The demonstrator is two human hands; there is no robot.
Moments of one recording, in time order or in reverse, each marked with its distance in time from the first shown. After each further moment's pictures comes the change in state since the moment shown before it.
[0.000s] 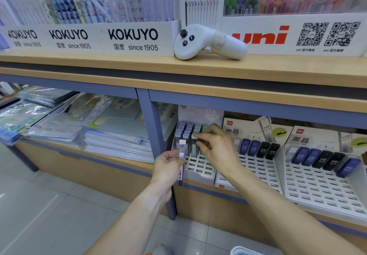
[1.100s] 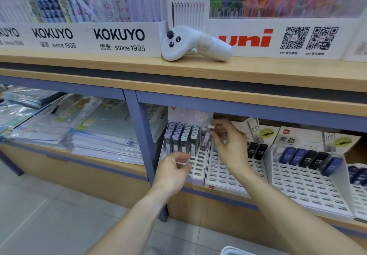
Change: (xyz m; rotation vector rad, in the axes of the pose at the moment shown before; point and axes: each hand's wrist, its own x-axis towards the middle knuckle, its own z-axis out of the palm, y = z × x) left_hand -0.002 -0.010 0.017 0.526 -0.187 0.274; right_hand -0.006 0.028 -0.034 0.185 0.253 0.183
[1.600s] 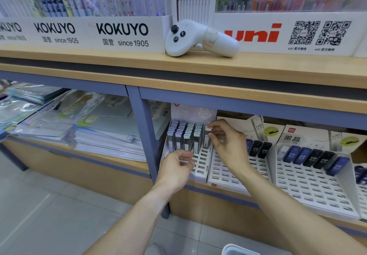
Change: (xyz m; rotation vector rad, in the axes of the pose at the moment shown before) left_hand 0.001 0.001 0.001 0.010 -0.001 -0.015; right_hand -0.002 0.009 0.010 -0.023 -0.097 -0.006
